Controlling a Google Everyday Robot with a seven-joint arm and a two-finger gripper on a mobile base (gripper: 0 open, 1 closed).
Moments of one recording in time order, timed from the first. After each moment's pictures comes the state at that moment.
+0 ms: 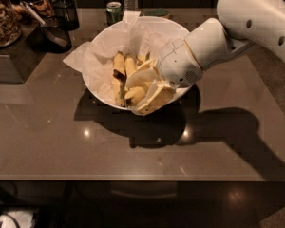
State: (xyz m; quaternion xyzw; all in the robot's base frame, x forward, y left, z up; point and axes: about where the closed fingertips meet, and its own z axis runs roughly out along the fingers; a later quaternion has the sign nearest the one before) arm 0.480 0.004 0.903 -0.71 0.55 0.31 0.32
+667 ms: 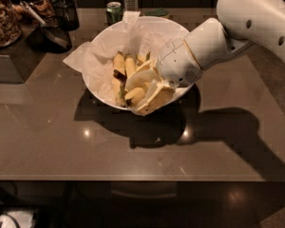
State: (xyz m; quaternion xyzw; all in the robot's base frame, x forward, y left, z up) arm 0.480 0.004 0.903 -0.71 0.55 0.31 0.32
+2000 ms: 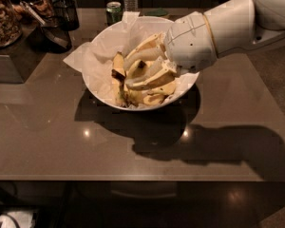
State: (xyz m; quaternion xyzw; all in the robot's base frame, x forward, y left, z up) arm 0.468 0.011 0.980 -0.72 0.45 0.26 0.45
